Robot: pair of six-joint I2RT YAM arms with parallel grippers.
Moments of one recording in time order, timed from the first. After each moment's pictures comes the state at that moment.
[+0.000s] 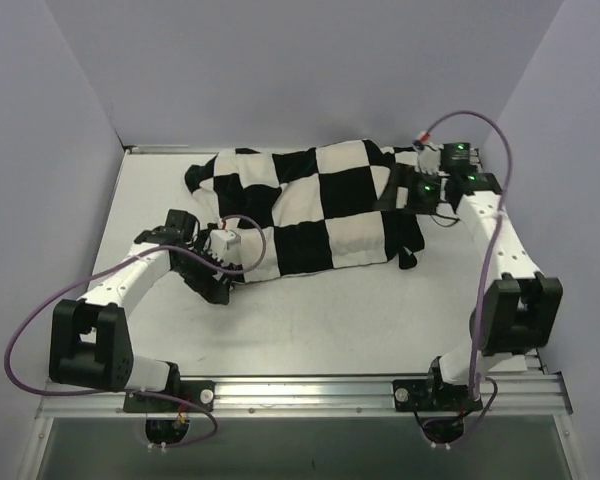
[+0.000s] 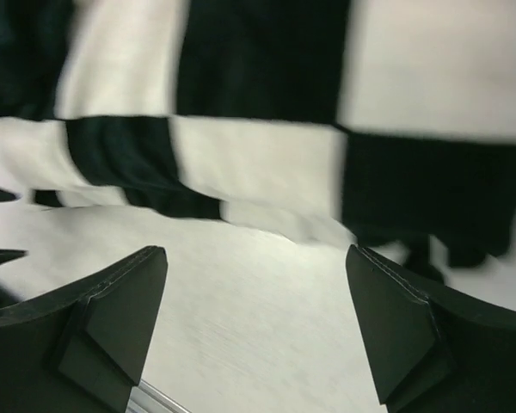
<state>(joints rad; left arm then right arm) -0.14 1.39 0.93 -0.83 0.46 0.44 0.14 1.66 1.44 -0.64 -0.53 0.17</state>
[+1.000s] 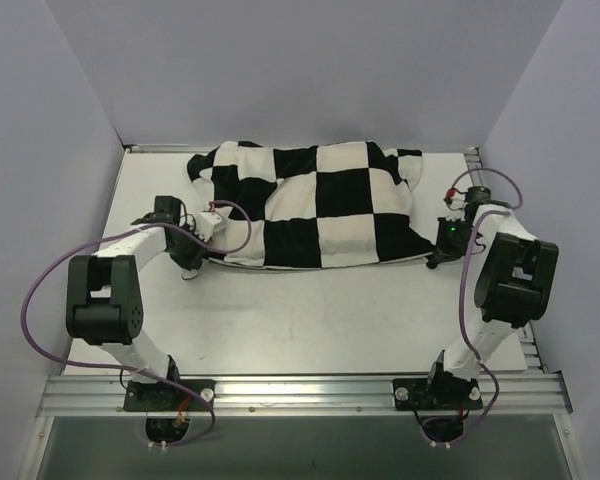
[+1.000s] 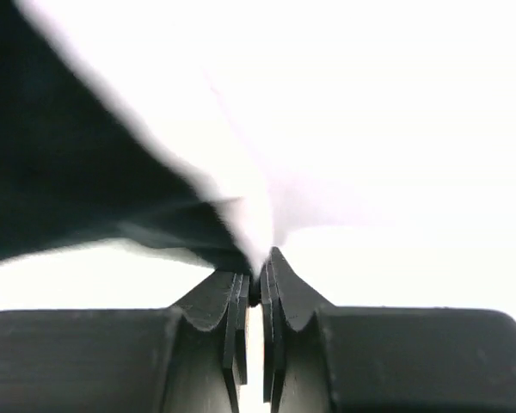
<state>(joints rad) -0.07 1.67 0.97 -0.50 0.27 0.63 -0.20 1.85 1.19 -0.69 -0.23 -0.07</state>
